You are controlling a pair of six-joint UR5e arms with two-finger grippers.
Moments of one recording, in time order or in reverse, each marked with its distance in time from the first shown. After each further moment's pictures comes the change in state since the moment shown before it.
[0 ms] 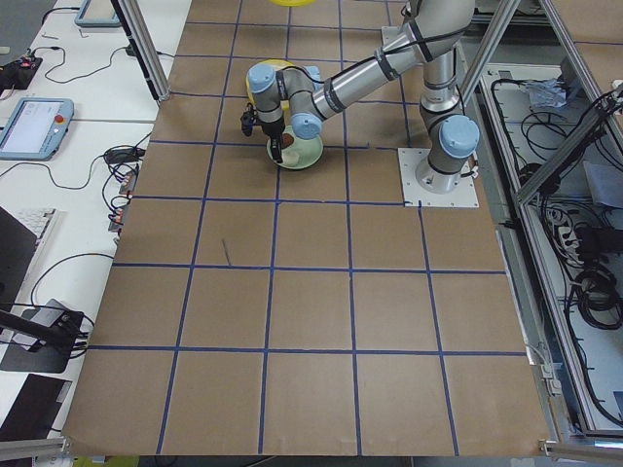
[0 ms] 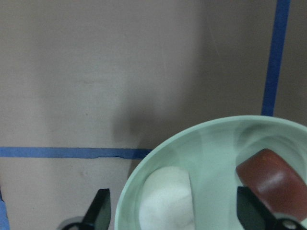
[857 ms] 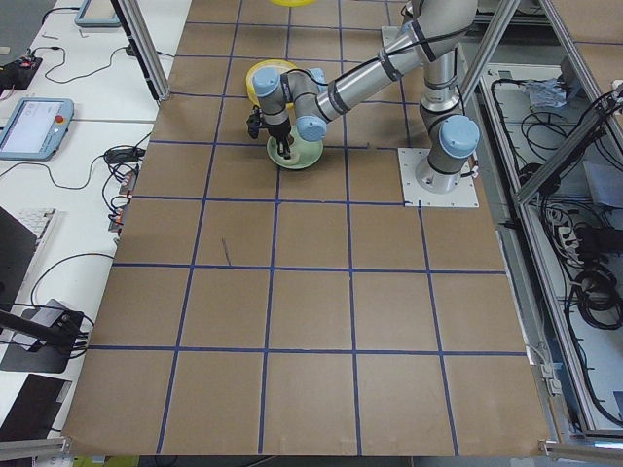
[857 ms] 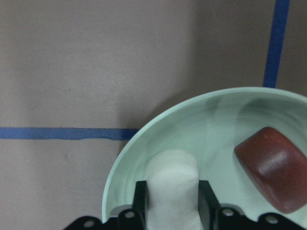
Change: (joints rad) left arm 0.001 0.009 -0.020 0.003 0.002 0.010; right arm 0.002 0.000 -0.001 0.000 0.001 0.001
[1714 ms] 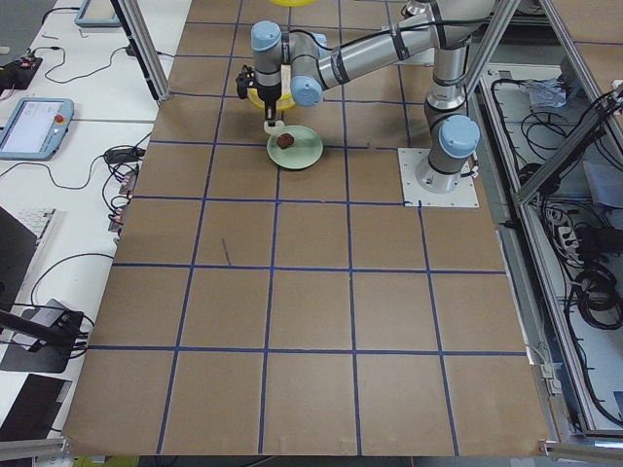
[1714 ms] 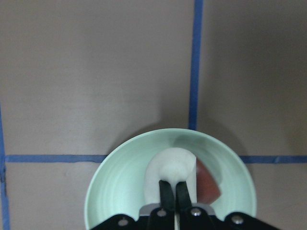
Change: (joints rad) left arm -0.177 0.080 0.190 -0.046 -0.073 -0.196; right arm 0.000 0.000 0.000 -0.001 0.000 0.000
